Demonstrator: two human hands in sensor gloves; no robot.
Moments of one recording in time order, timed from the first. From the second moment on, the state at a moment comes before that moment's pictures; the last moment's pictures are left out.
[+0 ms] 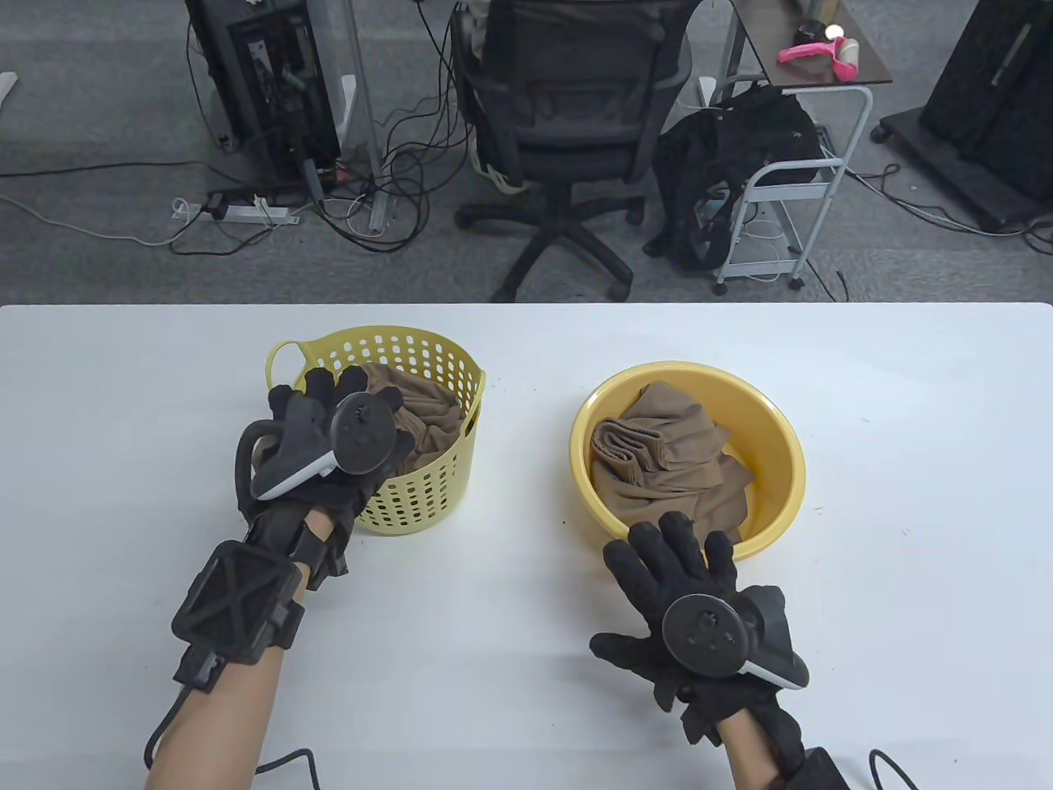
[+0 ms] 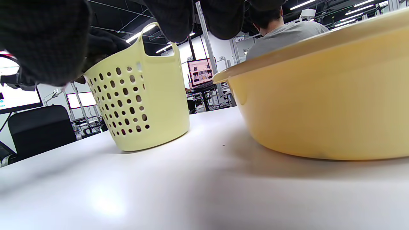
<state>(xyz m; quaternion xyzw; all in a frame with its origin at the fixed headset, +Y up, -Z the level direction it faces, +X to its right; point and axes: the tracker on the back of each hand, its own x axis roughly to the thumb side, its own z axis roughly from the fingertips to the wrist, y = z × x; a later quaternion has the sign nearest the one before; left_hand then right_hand) -0.212 -0.584 -0.372 -0.03 -0.13 0.01 0.99 0.136 -0.673 -0.248 0.23 -0.05 0.96 0.17</state>
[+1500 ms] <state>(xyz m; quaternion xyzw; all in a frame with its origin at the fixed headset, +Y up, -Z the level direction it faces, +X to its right) -0.142 -0.681 -0.260 0.02 -0.29 0.04 0.96 0.130 -0.675 -0.244 0.24 -0.05 0.95 0.16</state>
